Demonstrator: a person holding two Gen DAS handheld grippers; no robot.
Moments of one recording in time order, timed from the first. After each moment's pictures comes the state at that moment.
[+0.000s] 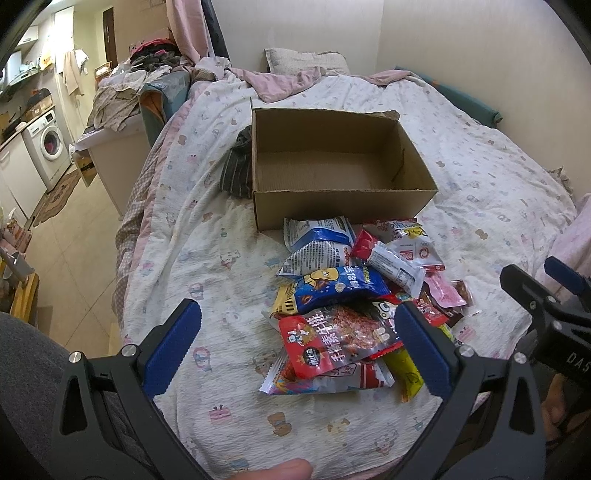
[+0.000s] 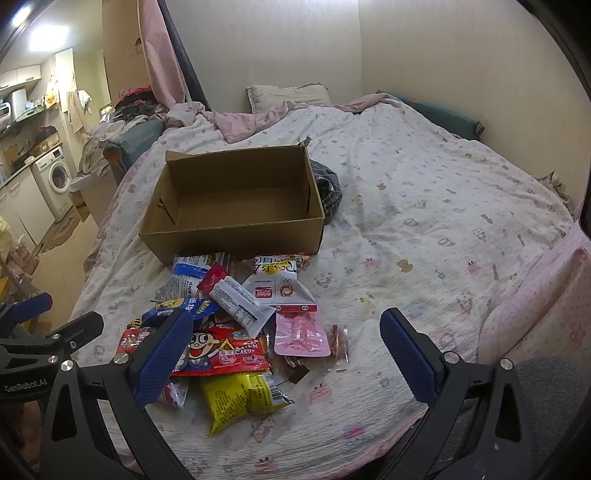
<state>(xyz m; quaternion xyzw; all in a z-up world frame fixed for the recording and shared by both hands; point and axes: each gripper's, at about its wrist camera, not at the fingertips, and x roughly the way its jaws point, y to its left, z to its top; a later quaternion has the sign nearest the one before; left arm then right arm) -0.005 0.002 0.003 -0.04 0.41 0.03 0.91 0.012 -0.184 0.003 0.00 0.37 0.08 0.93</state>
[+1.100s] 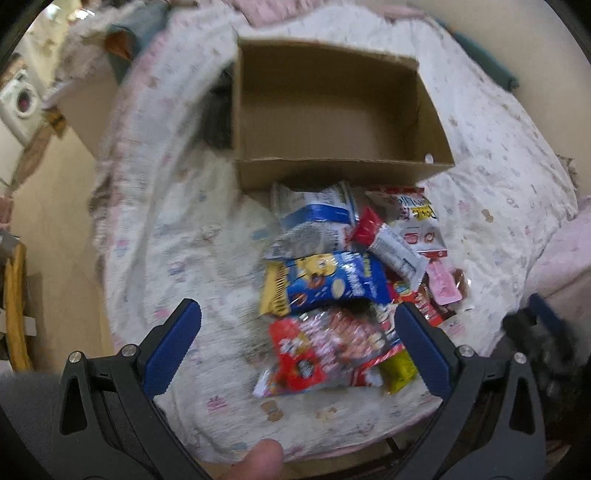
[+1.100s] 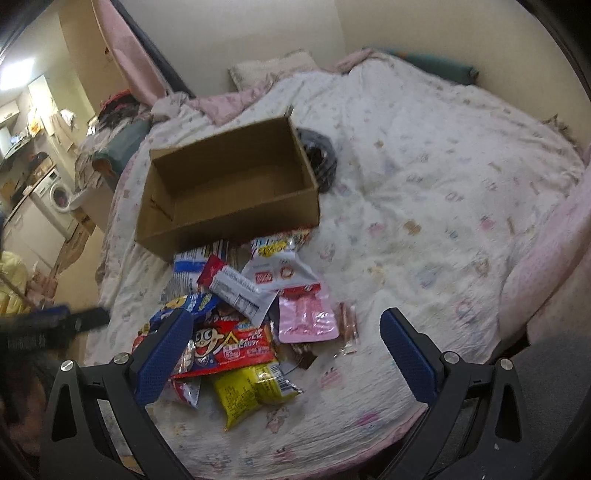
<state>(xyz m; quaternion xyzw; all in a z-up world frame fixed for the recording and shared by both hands) 0.089 0.012 -0.009 -0.07 0.59 -0.01 0.81 0.037 -0.203 -0.009 0.07 0.44 0.10 0.89</state>
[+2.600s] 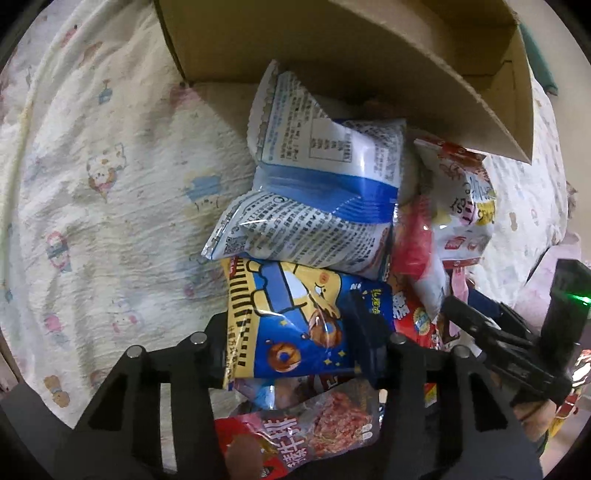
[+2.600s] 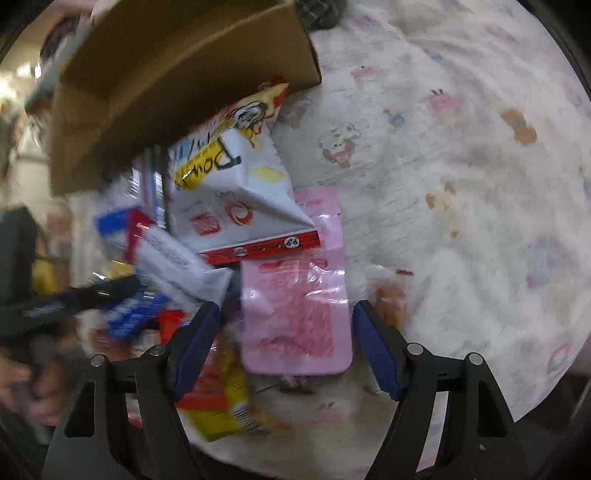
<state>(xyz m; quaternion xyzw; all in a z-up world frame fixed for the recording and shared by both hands) 0.148 0.034 -0.134 -0.20 0.72 -0.06 0.66 0.165 -0.201 -0.127 0.09 0.70 0.14 0.69</state>
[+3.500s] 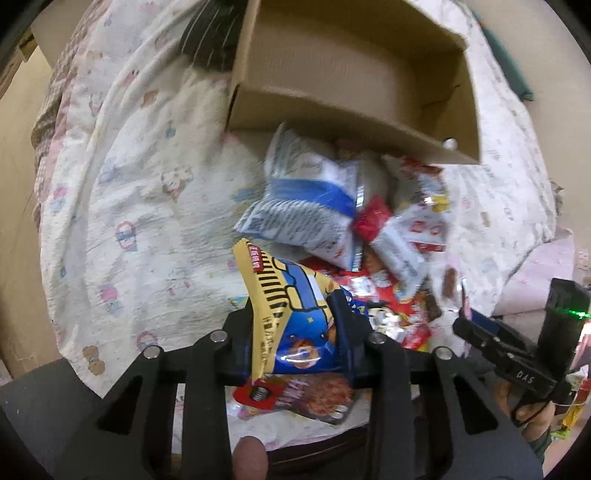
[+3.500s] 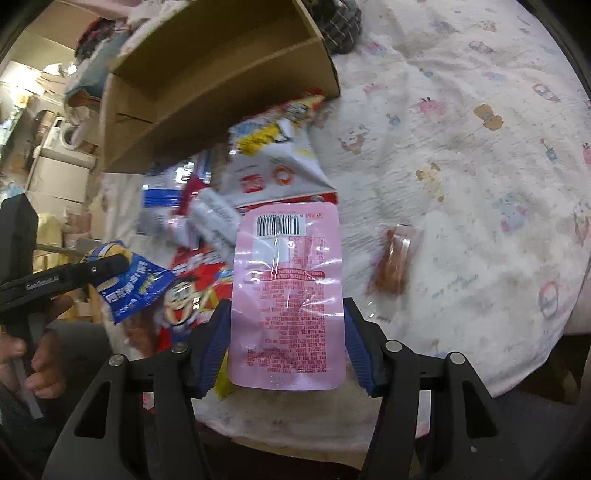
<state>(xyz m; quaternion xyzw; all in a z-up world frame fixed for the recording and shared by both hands) 0.109 0.073 -0.062 -0.19 0.66 -0.05 0.73 0.113 -0.247 -0.074 0.13 0.65 0.18 0.72</state>
